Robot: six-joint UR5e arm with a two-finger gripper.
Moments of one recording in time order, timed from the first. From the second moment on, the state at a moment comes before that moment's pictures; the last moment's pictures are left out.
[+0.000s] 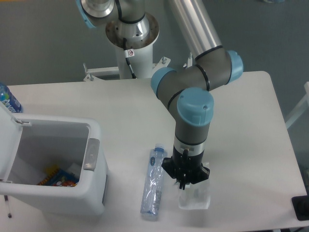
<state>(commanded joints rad) 2.43 -2.02 -1.44 -0.89 1.34 0.73</state>
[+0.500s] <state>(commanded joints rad) 2.41 -1.92 -1.39 -0.89 1.20 0.65</state>
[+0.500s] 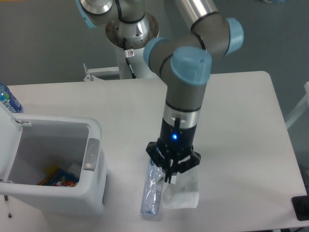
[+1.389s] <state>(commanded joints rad) 2.27 -1.83 -1.33 -0.89 1.00 0.53</state>
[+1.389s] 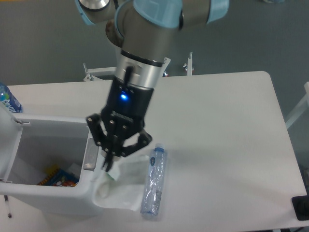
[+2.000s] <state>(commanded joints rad) 2.19 -1.81 -1.39 -0.89 1.00 0.55</state>
